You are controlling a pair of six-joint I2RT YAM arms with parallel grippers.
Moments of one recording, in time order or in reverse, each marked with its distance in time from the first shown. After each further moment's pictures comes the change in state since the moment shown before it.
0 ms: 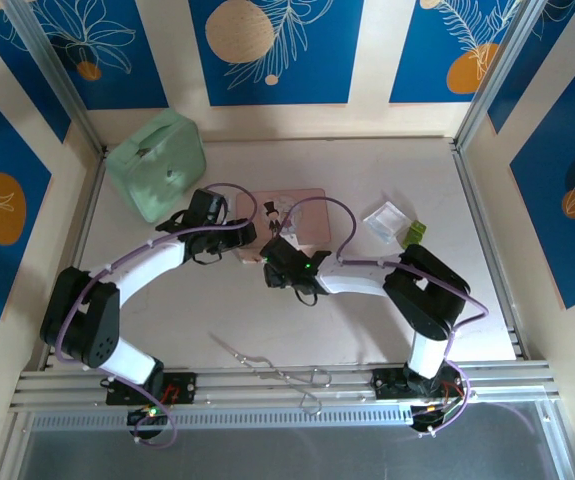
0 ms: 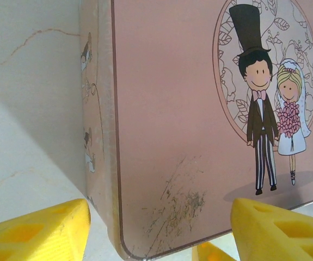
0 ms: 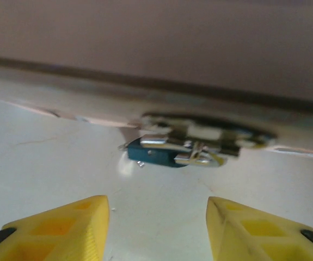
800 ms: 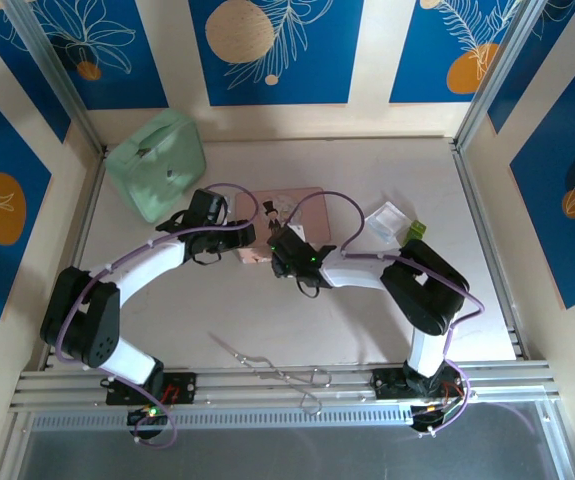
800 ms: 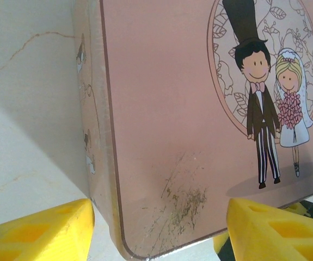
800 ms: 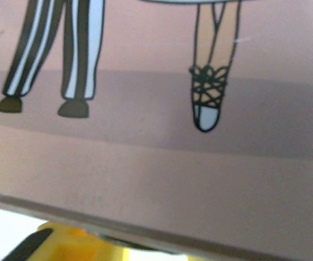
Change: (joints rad) left arm 0.000 0.001 -0.001 0.000 0.000 0.035; right arm -0.059 0.003 -0.013 0.099 -0.020 0.014
